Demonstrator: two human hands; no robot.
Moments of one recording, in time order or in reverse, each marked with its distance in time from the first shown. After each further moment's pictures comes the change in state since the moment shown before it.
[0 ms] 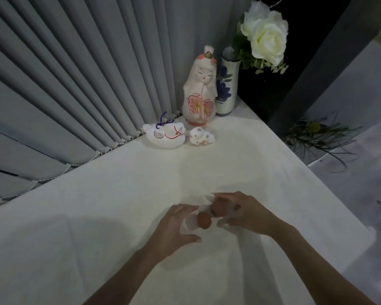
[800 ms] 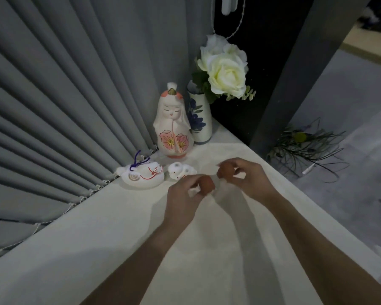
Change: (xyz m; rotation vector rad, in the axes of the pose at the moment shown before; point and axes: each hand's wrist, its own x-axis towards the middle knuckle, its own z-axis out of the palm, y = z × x) left_hand 0.141 0.087 -0.036 -0.298 0.349 0.056; right_hand 0.072 0.006 -0.105 0.143 0.564 -0.132
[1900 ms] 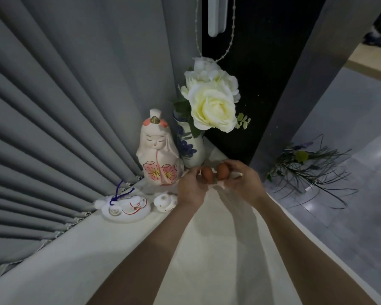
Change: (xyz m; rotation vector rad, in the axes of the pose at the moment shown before) left_hand 0.115 0.004 0.055 0.111 -0.041 -0.178; right_hand 0.081 0.067 -0.012 0.143 0.099 0.186
